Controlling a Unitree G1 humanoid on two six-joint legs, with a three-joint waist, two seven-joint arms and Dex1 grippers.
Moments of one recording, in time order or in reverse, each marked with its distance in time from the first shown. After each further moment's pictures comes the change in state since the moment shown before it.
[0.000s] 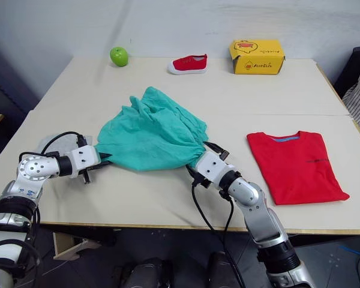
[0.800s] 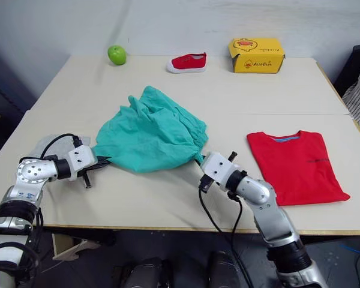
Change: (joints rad) left arm 0.103 -0.019 0.096 -0.119 -0.163 0.066 -0.171; right arm 0.020 -0.150 -0.059 -0.024 0.138 -0.077 0.167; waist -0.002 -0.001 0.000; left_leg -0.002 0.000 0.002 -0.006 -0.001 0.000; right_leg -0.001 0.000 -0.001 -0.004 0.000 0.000
